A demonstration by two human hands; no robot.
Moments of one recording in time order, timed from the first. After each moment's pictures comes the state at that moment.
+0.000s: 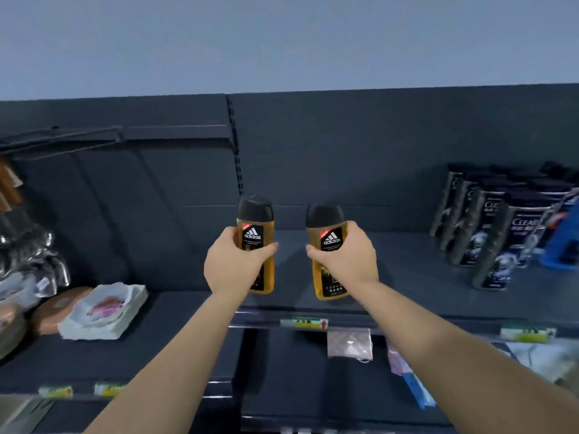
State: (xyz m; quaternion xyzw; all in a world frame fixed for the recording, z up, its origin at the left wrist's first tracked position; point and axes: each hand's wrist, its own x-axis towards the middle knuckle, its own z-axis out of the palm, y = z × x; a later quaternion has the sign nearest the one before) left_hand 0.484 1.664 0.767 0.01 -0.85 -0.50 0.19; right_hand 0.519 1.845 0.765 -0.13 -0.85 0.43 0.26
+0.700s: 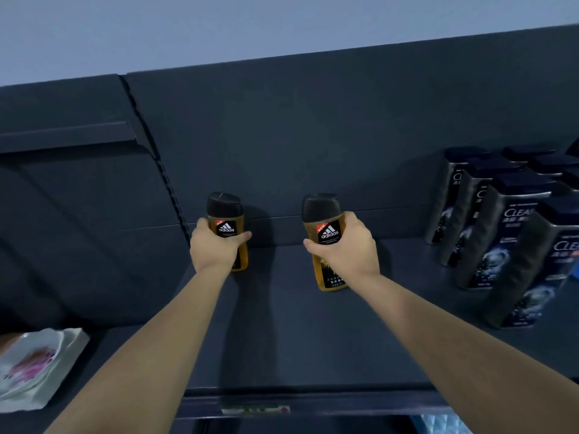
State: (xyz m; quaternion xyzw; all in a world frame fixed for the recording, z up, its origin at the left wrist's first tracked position) left_hand 0.285 1.763 0.732 0.06 -0.85 -0.49 0.18; right_hand 0.395 1.964 0.742 -0.17 -0.85 0.43 0.25
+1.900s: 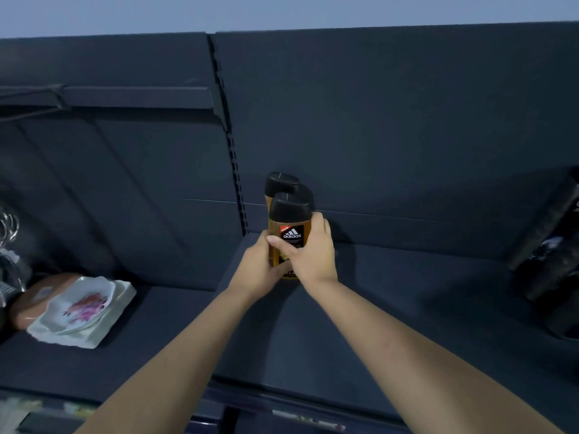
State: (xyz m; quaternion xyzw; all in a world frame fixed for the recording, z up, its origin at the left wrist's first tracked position) left_hand 0.303 1.706 0.697 -0.15 -0.88 -0.45 0.04; right_hand 0.319 1.823 0.721 -0.05 -0.83 0.52 0.19
